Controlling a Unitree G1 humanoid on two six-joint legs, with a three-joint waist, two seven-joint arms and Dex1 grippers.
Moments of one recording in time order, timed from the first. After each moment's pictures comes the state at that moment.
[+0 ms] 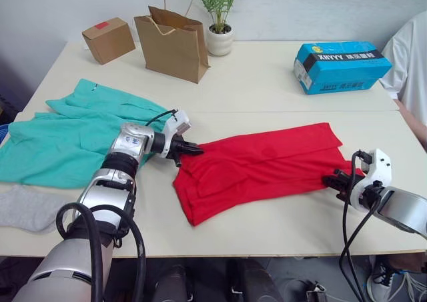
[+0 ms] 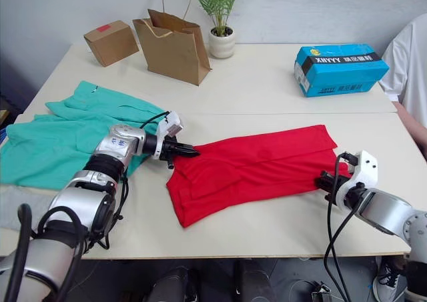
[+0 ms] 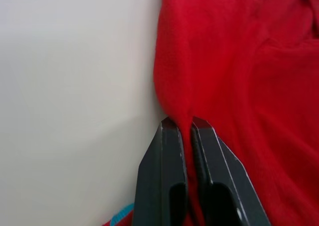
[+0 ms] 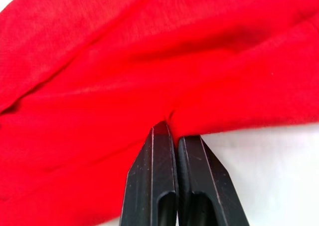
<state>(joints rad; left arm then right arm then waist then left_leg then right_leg) -1.03 0.39 -0.10 0.97 0.03 0.28 -1.22 -0.16 -0.79 -0.34 -0.10 1.50 1.02 -0.36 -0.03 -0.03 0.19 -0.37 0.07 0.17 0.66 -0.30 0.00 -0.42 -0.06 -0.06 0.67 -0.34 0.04</state>
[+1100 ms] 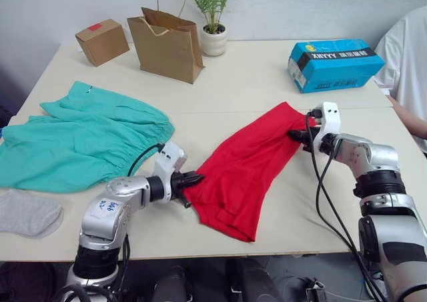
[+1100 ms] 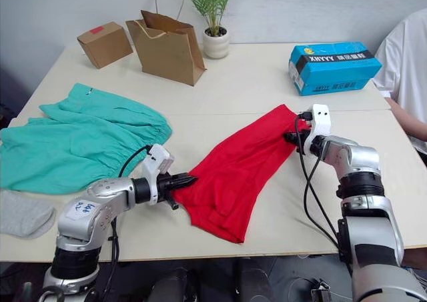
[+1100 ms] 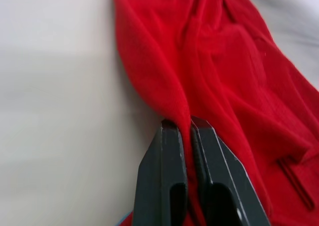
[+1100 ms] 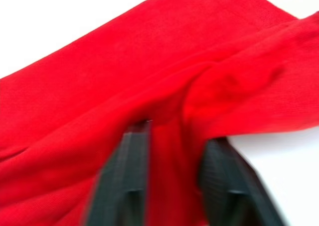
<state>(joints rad) -0.30 0.36 0.01 -0.43 -0.29 1.08 -0.68 -0.81 -0.62 -0.03 0.60 0.46 0.73 0.57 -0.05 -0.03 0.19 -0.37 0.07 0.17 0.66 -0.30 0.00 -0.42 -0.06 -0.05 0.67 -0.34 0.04</state>
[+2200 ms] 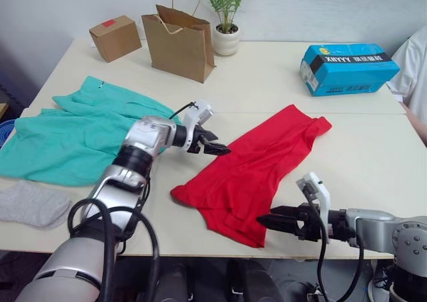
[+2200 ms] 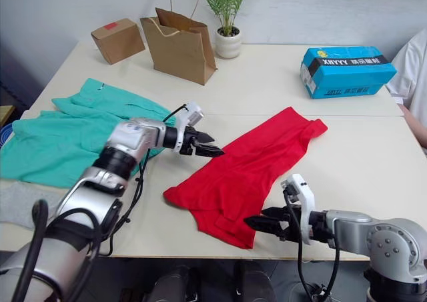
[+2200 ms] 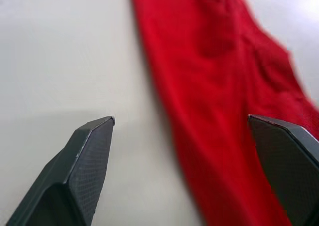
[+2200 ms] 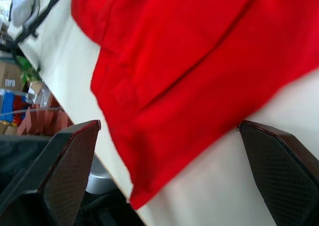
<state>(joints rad) -1.16 0.27 -0.26 0.93 -0.19 0.59 -0.97 -0.13 -0.51 -0.35 -0.55 1.18 1.60 0.33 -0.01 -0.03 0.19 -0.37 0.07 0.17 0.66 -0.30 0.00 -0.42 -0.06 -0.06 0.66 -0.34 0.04</state>
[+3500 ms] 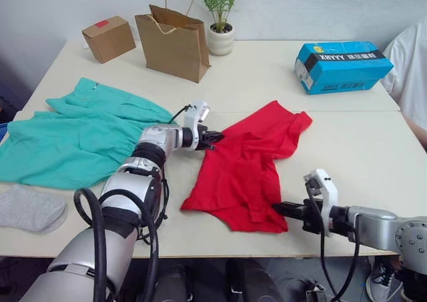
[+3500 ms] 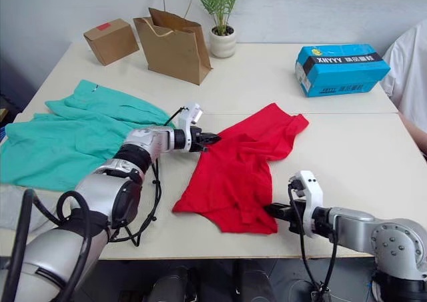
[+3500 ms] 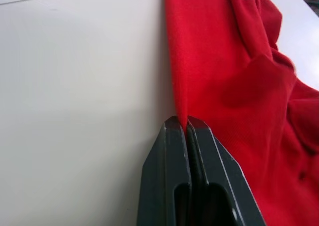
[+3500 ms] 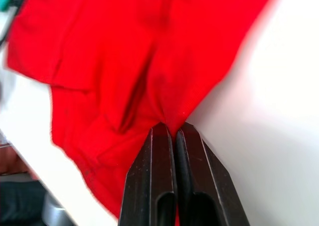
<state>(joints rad) -1.21 0.20 0.07 1.23 -0.12 0.46 -0.79 -0.11 -0.66 -0.32 -0.42 1.23 1.40 0.18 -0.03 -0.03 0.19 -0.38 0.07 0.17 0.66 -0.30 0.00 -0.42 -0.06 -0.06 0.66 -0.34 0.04</state>
